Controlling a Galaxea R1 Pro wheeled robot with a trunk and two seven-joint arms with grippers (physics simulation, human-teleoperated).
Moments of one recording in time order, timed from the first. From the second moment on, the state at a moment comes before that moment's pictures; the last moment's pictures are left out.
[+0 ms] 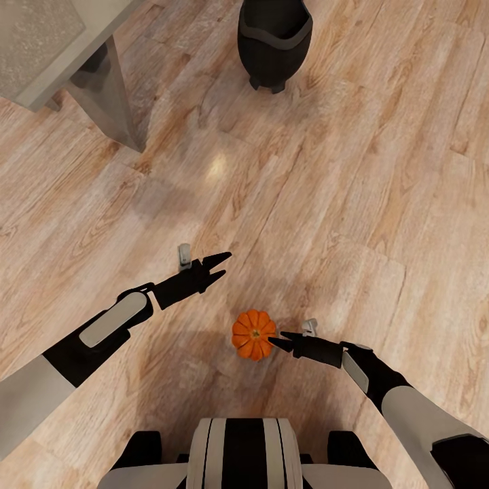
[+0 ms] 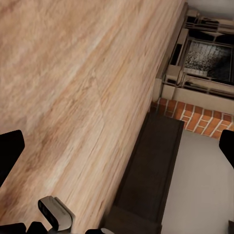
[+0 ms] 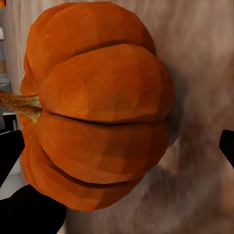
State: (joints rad) left arm -0.93 0.37 -0.77 -1.24 1.79 0.35 -0.23; right arm -0.83 -0.13 0.25 -0.41 -0.44 0.15 1.04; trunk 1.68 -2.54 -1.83
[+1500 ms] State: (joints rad) left arm -0.93 0.37 -0.77 -1.24 1.79 0.35 -0.23; right arm -0.83 -0.13 0.25 -0.46 -0.45 0.16 1.01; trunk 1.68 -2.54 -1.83
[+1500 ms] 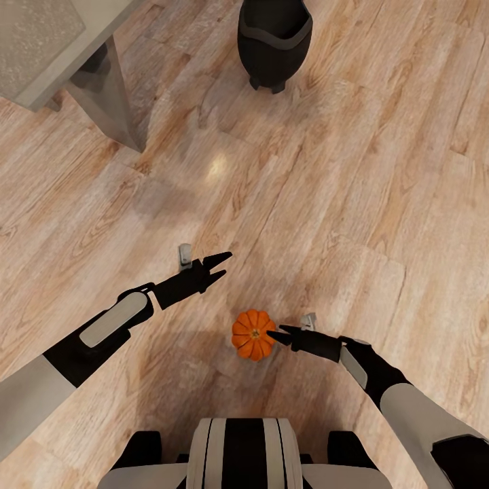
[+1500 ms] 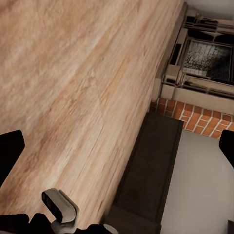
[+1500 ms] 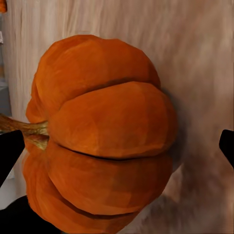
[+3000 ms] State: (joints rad) left arm -0.93 0.37 -0.77 -1.24 1.79 0.35 -0.23; right arm -0.83 -0.13 0.25 -0.45 -0.46 0.15 0.96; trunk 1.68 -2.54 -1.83
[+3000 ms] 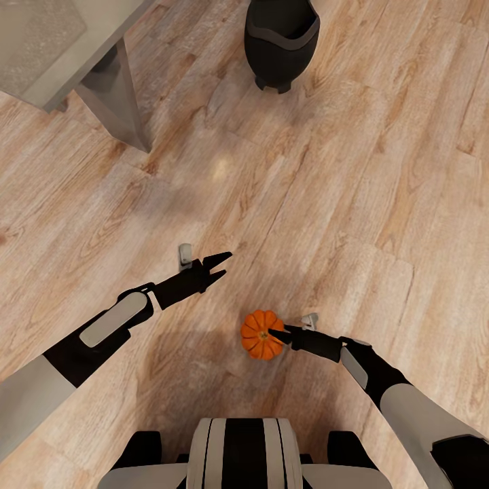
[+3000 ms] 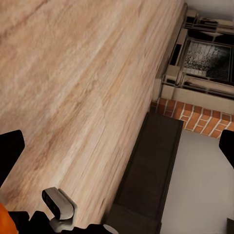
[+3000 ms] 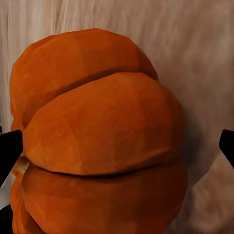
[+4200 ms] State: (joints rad) left arm -0.93 0.37 -0.77 -1.24 1.79 0.35 -0.23; right arm -0.83 -0.13 0.25 -0.46 -0.46 0.16 0.96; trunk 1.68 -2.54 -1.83
